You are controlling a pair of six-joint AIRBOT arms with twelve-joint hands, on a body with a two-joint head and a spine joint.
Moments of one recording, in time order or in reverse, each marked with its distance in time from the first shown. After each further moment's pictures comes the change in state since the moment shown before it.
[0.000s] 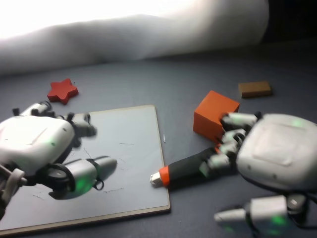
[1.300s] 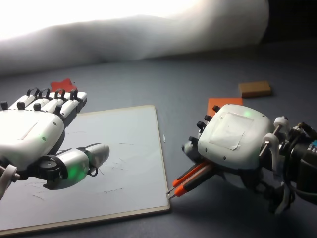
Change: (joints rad) left arm 0.019 0.003 0.018 -0.002 -0.058 0.018; right arm -0.015 -0.338 0.320 0.002 0.138 -0.094
